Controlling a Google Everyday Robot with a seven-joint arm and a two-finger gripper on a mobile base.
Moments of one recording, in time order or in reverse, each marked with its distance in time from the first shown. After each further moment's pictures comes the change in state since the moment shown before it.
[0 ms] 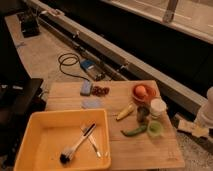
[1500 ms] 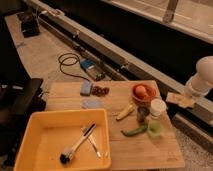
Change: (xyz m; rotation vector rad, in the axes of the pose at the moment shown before) arm -0.102 -0.072 -0.057 0.116 -0.128 -0.103
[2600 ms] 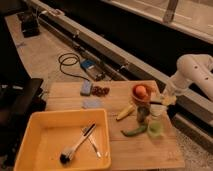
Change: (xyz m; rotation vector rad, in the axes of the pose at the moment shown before) arm -0.064 0.007 0.055 -0.133 -0.054 -0.121
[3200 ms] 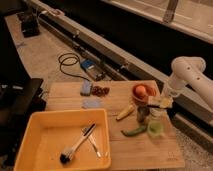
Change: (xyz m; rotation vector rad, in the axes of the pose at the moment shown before) arm 0.003 0.001 0.026 -0.075 0.019 0.012
